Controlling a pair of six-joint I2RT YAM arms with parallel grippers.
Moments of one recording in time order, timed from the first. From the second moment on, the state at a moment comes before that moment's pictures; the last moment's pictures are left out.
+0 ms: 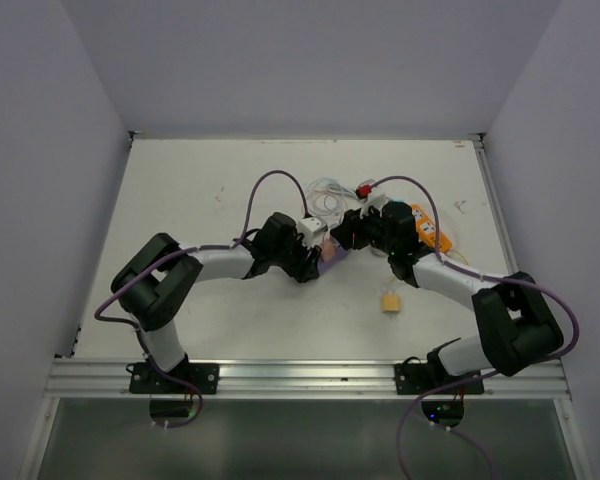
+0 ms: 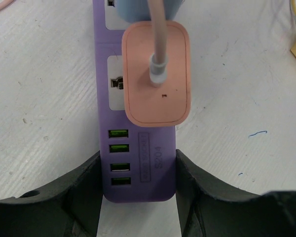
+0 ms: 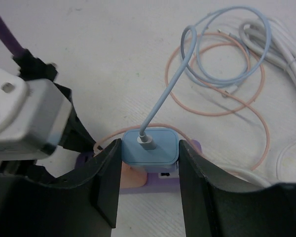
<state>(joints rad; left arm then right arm) -0.71 1.78 0.87 0.12 0.31 -0.07 0.44 1.42 0.64 0.39 -0.25 0.17</state>
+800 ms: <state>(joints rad) -0.71 1.78 0.87 0.14 0.29 -0.10 0.40 1.28 0.70 0.10 -0.13 0.14</state>
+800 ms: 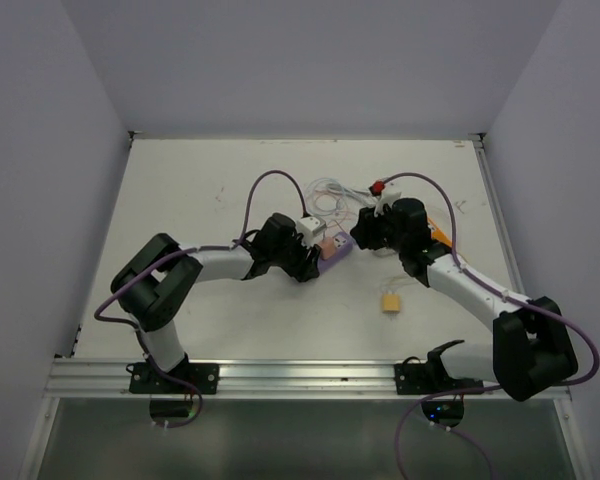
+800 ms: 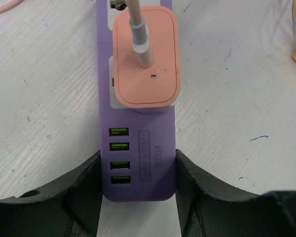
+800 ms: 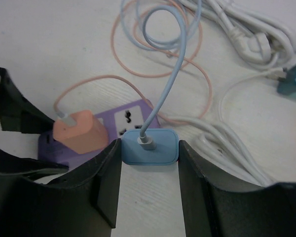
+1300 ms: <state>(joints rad) -0.71 1.73 0.82 0.16 0.24 -0.09 0.33 1.31 0.79 -0.37 0.14 0.24</state>
